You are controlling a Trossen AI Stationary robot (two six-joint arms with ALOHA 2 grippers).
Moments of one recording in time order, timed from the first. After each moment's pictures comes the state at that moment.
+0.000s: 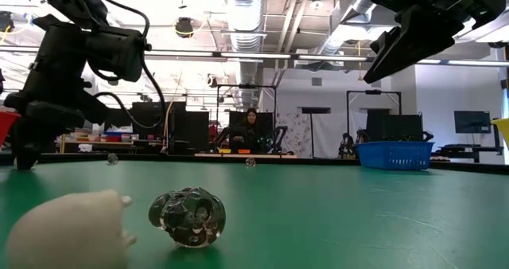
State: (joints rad) left arm 0.08 1.32 0.56 -0.92 0.00 -0.88; right arm 0.31 1.10 0.68 -0.29 0.26 0.18
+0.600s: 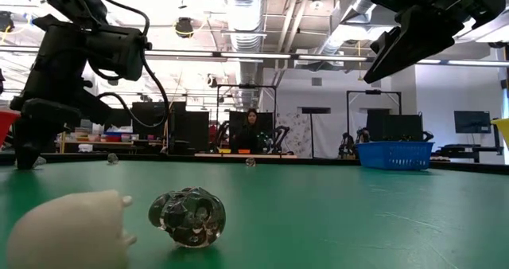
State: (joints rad) left arm 0.08 1.33 0.55 -0.90 0.00 -0.80; right arm 0.31 1.10 0.68 -0.29 0.26 0.18
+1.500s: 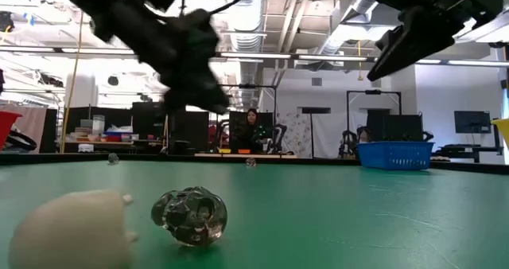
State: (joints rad) left arm -0.02 1.44 0.69 0.19 -0.05 -0.56; right arm 0.31 1.06 0.68 -0.35 0.30 0.18
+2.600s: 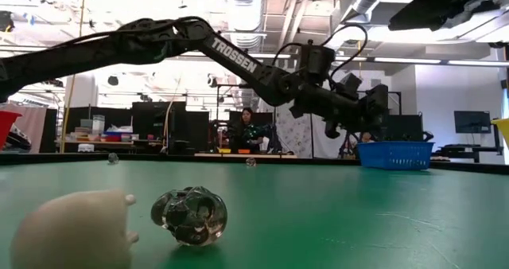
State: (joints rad) left arm 0.30 2.74 2.28 0.37 0.04 -0.22; right arm 0.17 0.55 0.68 -0.53 0.53 0.11
